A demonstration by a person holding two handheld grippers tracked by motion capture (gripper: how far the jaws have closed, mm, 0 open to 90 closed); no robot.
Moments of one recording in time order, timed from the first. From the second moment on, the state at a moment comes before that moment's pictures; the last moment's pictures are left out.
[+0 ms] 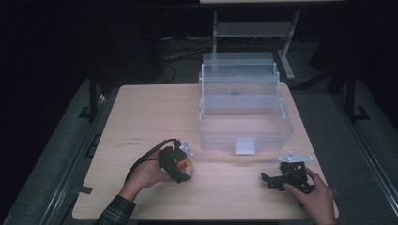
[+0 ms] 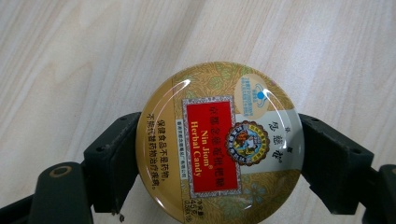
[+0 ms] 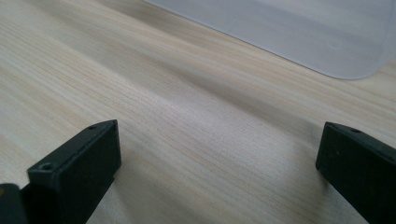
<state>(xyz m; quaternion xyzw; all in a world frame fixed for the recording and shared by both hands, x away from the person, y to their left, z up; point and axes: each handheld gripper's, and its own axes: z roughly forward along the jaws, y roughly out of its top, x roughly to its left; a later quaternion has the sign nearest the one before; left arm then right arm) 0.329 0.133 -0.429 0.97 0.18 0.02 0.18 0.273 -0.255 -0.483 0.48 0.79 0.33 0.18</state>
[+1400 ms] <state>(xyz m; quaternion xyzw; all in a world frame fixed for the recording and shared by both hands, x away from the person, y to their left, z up) 0.337 0.125 -0.385 0.96 0.18 0.03 0.21 0.273 -0.255 -0.483 0.48 0.79 0.33 0.18</state>
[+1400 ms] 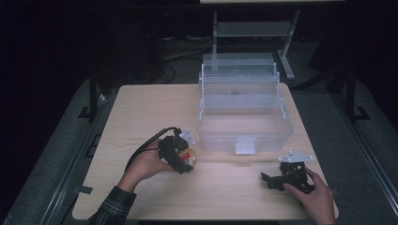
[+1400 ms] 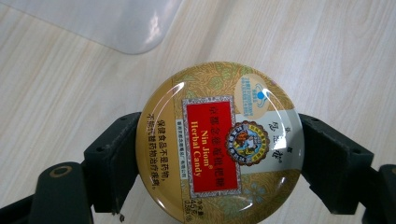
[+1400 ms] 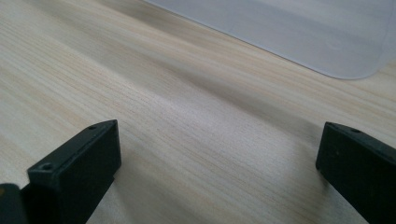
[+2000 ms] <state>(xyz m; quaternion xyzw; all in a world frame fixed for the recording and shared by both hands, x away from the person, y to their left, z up) 0.343 0.118 -0.361 0.96 0.17 0.04 0.22 0.273 -0.255 -0.483 0.48 0.79 0.33 0.18</state>
